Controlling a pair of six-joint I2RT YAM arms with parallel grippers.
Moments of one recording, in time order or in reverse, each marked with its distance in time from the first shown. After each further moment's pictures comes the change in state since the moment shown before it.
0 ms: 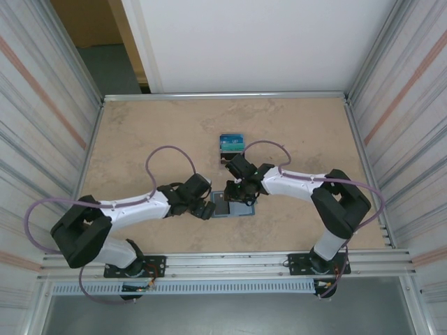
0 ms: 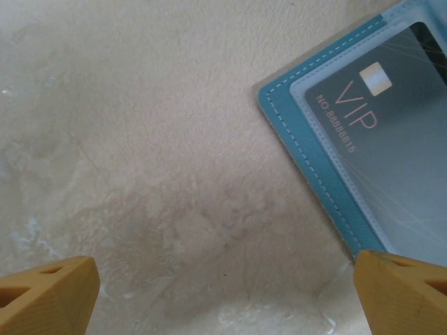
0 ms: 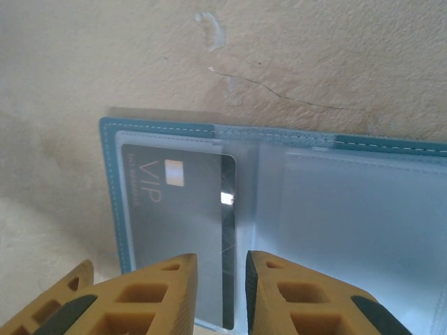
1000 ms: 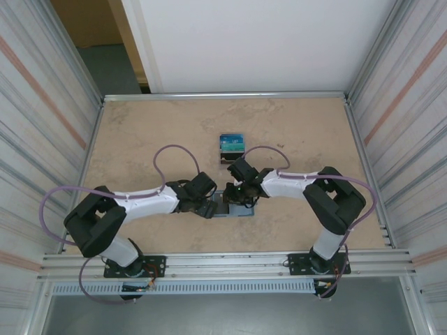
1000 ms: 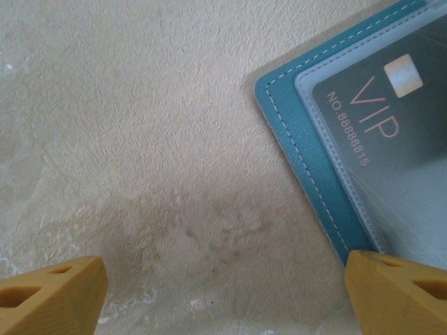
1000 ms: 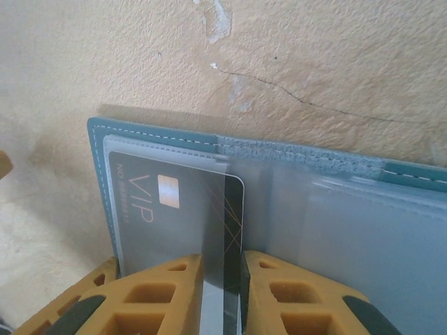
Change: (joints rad) left arm -0.002 0.115 0.066 -0.033 0.004 -0.028; right arm -0.021 0.035 -0.095 0.201 -0.102 0.023
